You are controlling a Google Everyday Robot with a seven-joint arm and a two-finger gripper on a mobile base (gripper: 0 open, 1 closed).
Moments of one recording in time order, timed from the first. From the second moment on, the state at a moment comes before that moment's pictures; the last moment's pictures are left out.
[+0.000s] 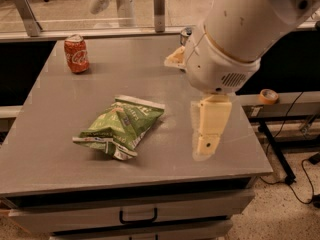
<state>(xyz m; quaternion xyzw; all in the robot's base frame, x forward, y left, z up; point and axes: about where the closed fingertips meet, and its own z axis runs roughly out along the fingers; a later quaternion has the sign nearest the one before) 0.415 -0.040 0.958 -0.78 0.60 0.03 0.20</state>
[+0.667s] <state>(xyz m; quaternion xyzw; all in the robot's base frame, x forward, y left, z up) 0.452 0.039 0.951 -0.82 0.52 0.05 0.23</state>
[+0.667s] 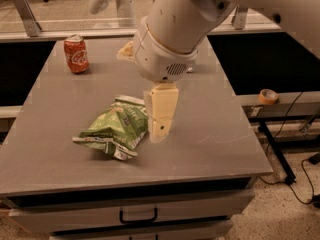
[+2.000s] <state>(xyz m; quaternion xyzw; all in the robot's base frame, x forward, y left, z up) 0.491 0.084 0.880 -0.85 0.47 0.07 0.22</state>
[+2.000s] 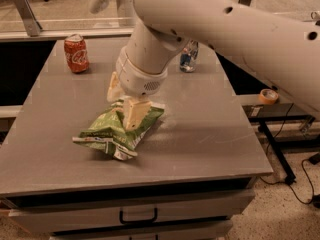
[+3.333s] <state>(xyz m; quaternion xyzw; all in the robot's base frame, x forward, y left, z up) 0.473 0.087 0.993 -0.84 0.44 0.09 0.32</state>
